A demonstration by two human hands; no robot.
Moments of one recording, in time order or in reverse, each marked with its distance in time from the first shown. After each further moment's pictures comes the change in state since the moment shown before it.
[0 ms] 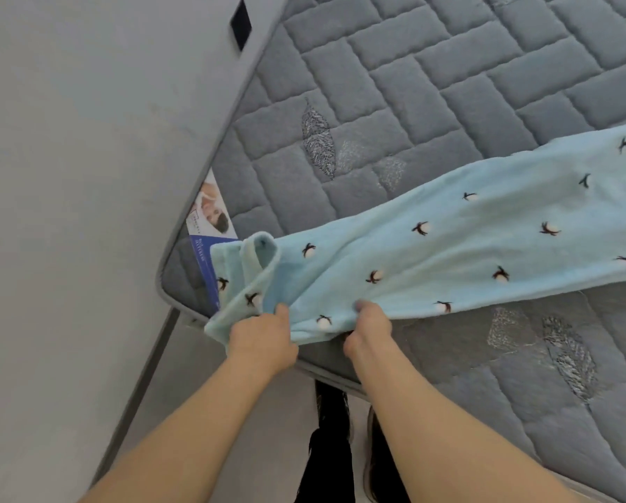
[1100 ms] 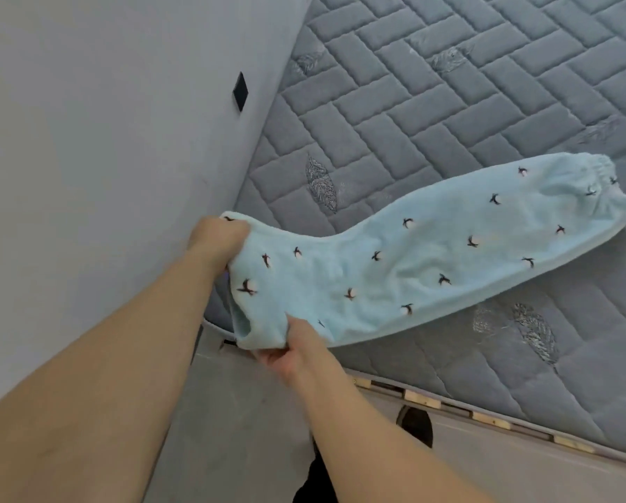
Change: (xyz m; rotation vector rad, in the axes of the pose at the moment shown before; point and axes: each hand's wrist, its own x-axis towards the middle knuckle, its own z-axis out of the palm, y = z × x) left_hand -0.009 -0.132 -0.194 -1.269 0.172 -0.304; right_hand -0.186 0.069 0.064 0.021 -0.415 0.365
